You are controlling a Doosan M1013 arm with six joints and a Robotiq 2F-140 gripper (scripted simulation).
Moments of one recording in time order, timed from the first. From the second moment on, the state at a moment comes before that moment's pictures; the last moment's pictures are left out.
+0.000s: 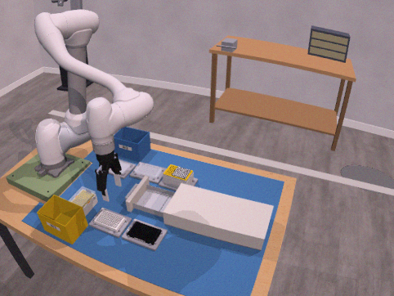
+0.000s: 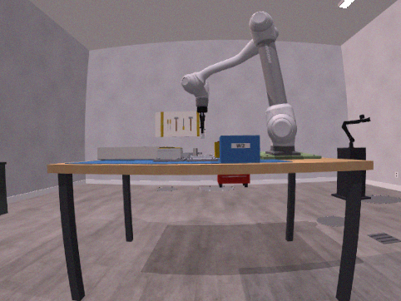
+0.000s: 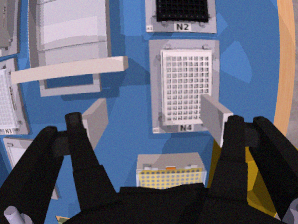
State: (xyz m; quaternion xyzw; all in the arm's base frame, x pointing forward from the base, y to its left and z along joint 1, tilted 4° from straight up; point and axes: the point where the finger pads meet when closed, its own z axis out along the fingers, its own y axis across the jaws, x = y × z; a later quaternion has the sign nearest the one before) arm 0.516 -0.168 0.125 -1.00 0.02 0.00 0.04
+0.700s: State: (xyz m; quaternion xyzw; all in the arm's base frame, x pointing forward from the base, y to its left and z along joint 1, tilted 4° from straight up) arm 0.511 -0.226 0.123 -1.00 0.02 0.00 0.04
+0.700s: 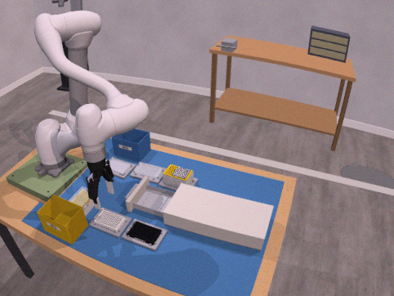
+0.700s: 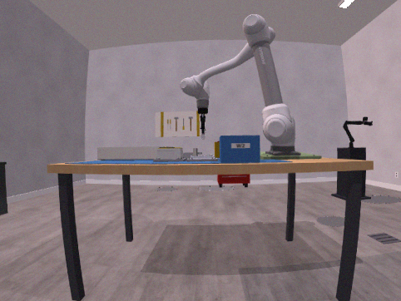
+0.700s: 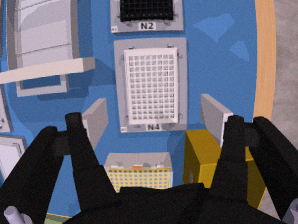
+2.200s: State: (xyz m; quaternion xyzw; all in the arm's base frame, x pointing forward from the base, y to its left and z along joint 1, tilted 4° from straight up) arm 0.511 -0.223 0.079 -1.00 0.02 0.00 0.04
